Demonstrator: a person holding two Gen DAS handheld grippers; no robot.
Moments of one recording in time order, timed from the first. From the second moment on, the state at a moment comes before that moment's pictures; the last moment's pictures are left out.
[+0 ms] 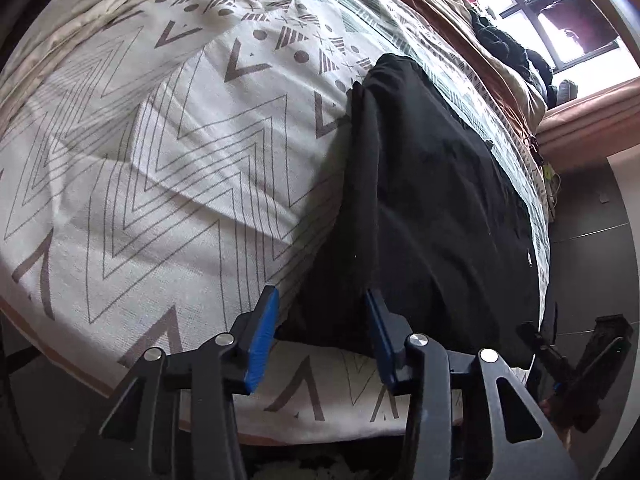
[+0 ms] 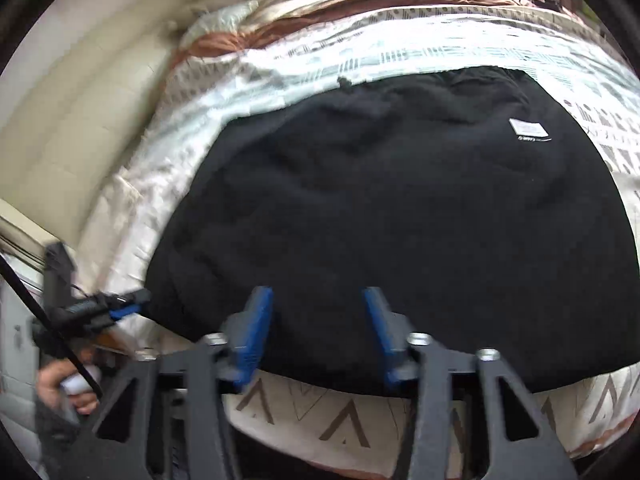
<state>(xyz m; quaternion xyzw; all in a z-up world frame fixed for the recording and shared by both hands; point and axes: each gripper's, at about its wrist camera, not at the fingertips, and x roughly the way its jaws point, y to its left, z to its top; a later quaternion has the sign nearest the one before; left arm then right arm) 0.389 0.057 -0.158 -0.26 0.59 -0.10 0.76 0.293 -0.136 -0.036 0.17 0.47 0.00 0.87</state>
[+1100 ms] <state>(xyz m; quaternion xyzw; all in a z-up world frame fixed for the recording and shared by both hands) 0.390 0.077 -0.176 -0.33 0.57 -0.12 0.74 0.364 -0.119 -0.079 0.11 0.50 -0.03 0.86</state>
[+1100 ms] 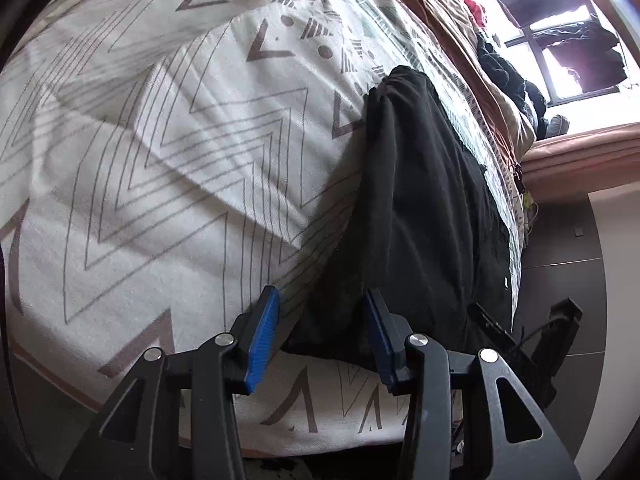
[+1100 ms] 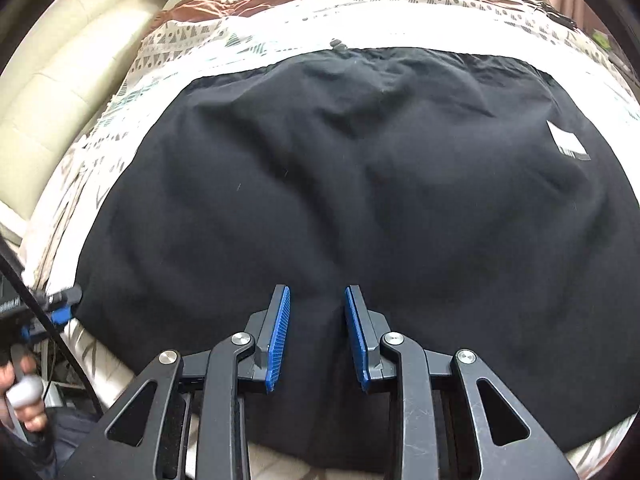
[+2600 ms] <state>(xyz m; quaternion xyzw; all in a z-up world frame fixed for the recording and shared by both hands) 0.383 0.062 -0.150 -0.35 0.53 -0.12 0.76 0.468 -0.202 -0.074 0.21 0.48 0.03 0.85</state>
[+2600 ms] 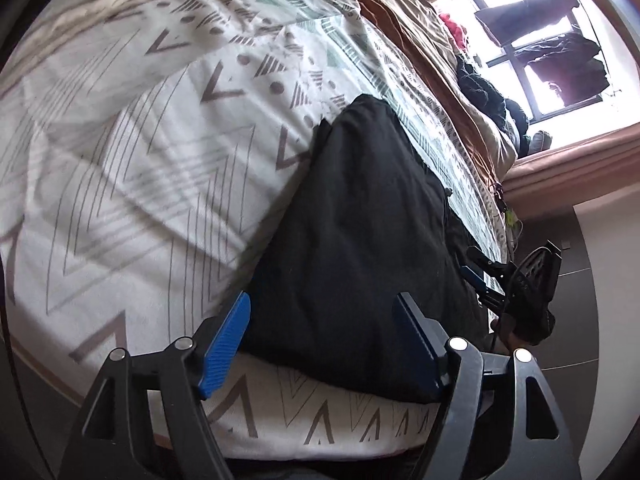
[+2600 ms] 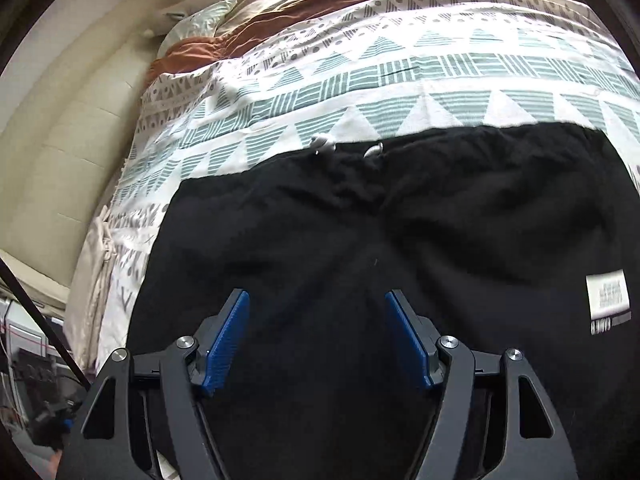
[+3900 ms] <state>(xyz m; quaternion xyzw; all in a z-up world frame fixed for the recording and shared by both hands) 0.386 0.028 -0.177 -0.40 0.50 -0.12 0.76 0.329 -0.196 -0.095 0.27 0.48 0.07 0.83</state>
